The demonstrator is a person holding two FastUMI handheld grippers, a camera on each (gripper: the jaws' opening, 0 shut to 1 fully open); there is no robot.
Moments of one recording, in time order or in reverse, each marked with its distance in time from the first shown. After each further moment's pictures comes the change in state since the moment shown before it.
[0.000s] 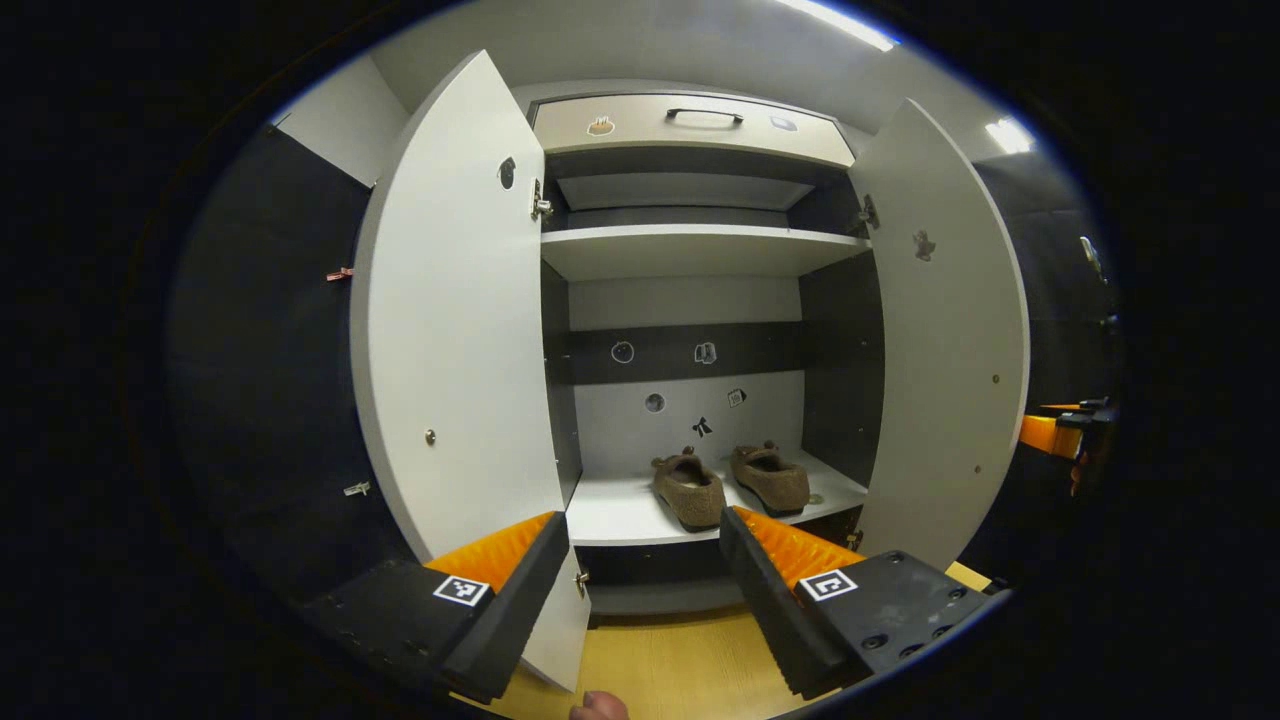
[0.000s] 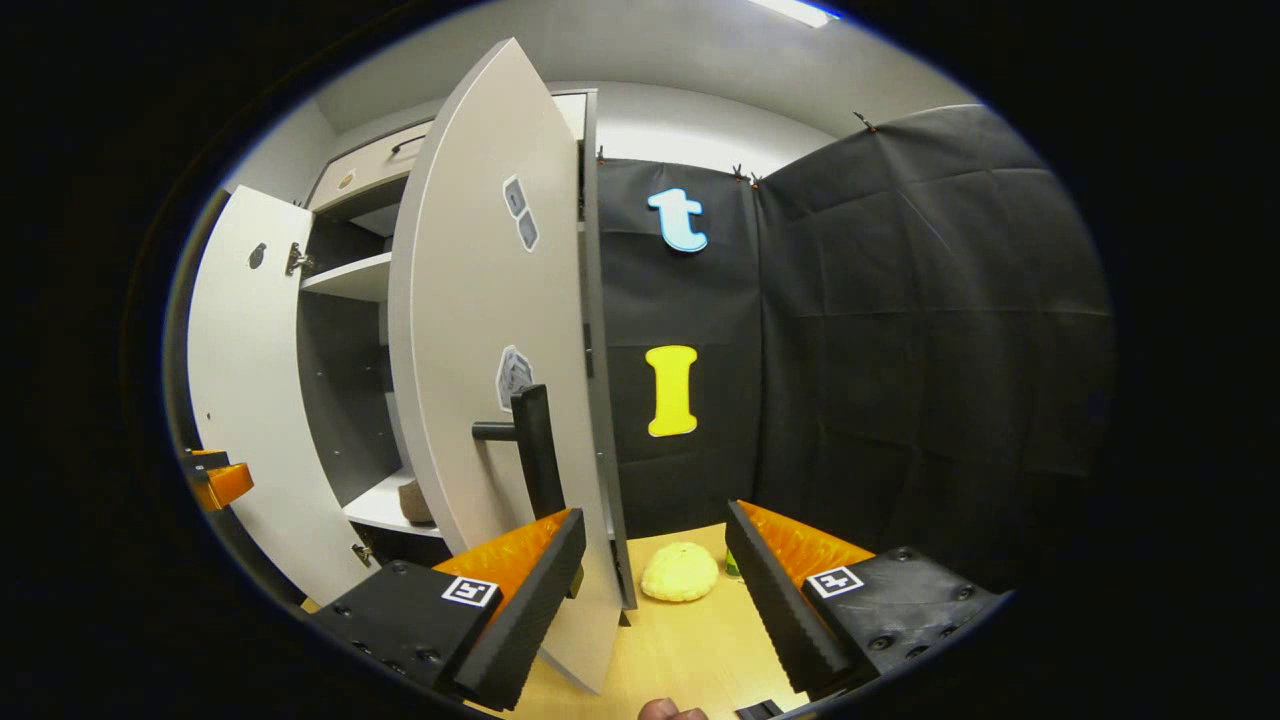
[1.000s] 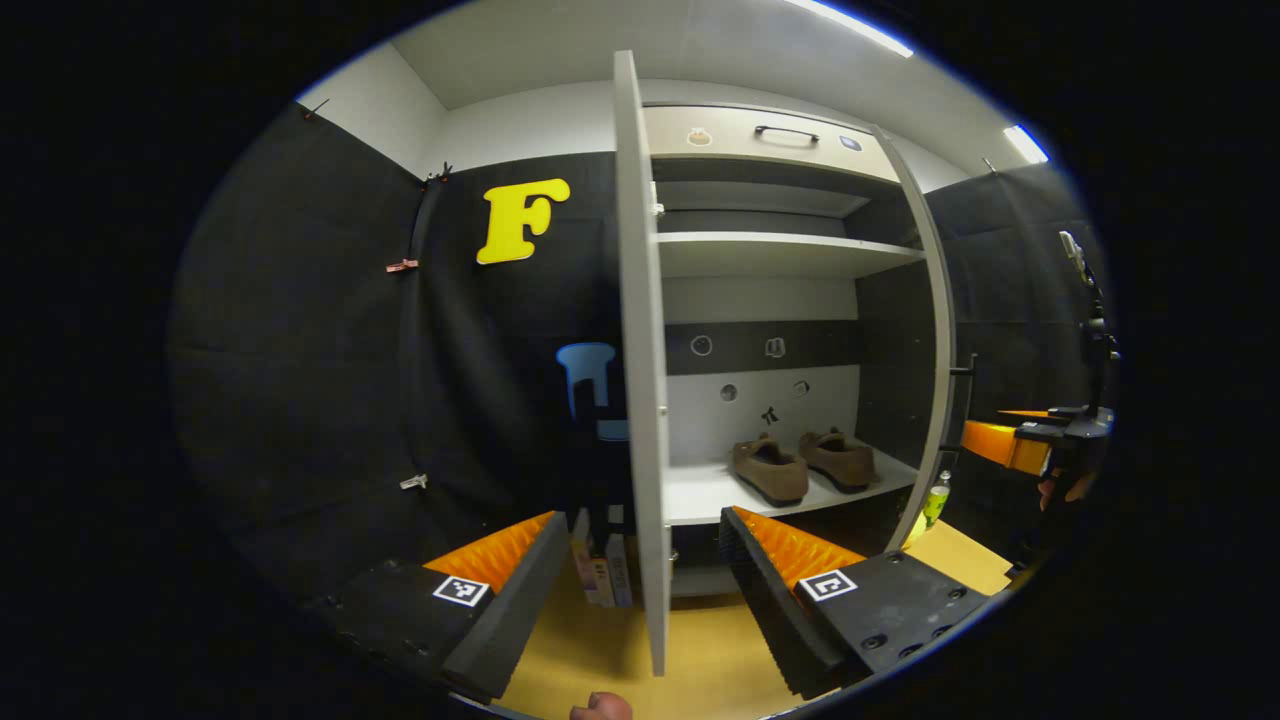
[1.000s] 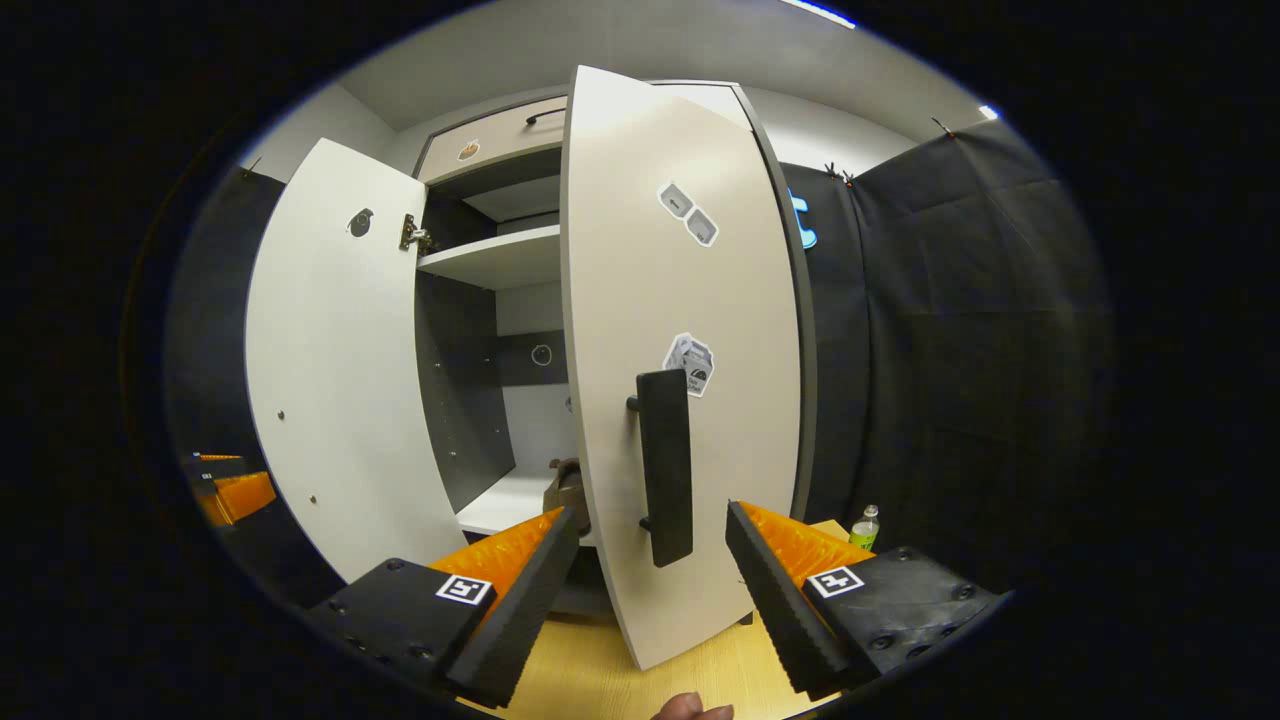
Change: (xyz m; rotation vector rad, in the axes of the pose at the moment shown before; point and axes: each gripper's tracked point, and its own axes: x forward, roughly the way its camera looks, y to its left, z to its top) left arm -0.053 0.136 -0.010 -0.013 0.023 0.135; right arm -0.010 0.173 -0.023 0.003 0.018 0.208
